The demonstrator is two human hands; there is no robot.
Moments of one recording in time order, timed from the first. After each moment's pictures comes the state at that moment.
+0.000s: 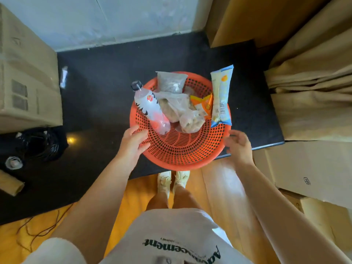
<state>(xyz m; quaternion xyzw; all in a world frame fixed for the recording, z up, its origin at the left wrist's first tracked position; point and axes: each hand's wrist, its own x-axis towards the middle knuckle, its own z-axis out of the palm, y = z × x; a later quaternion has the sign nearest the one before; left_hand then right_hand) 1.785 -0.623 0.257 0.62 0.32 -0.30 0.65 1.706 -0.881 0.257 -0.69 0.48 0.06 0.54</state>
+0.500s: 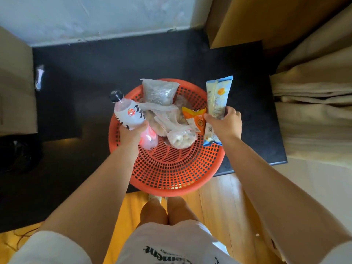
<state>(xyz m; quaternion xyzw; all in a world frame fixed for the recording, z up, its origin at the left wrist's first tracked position) 1.860 -0.690 0.181 0.67 0.43 -0.22 0.57 1.834 -0.923 0.214 -0.84 0.41 0.11 0.35</state>
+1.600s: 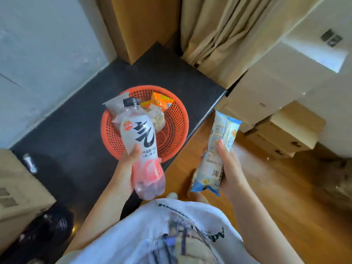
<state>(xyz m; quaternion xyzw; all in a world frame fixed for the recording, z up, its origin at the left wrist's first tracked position) 1.745 -0.605 0.361 0.58 -0.03 -0.51 0.64 1.568 -0.742 0.371 -0.35 0.50 -0.21 0.76</state>
